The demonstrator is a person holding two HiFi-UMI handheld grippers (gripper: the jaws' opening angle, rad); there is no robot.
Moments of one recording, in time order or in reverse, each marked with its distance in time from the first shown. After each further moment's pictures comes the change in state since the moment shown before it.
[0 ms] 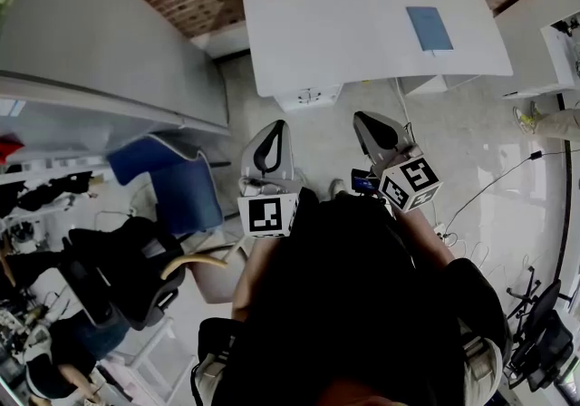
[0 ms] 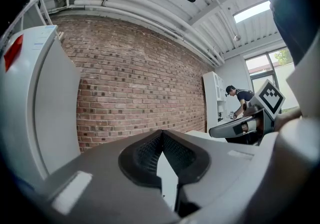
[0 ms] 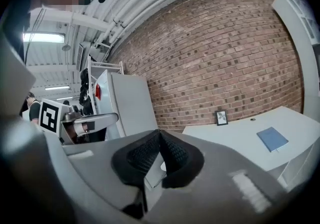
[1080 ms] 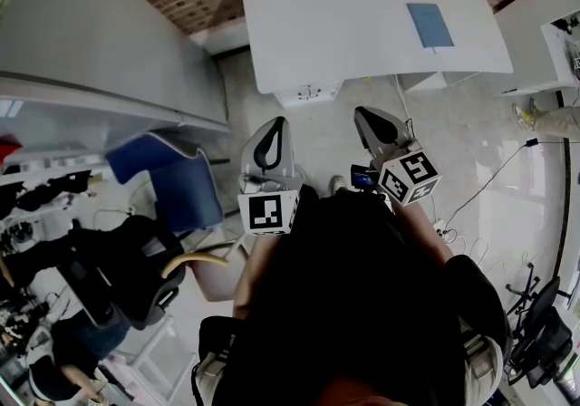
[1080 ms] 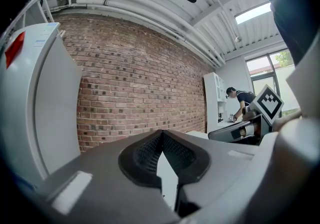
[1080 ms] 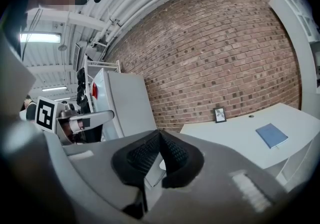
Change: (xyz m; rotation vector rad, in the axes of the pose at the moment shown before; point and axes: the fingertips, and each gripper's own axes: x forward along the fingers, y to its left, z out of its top) left arm 0.001 0.006 -0.002 -0.002 -0.006 -0.003; right arm 0.008 -0.008 -0.010 0.021 0.009 -0.027
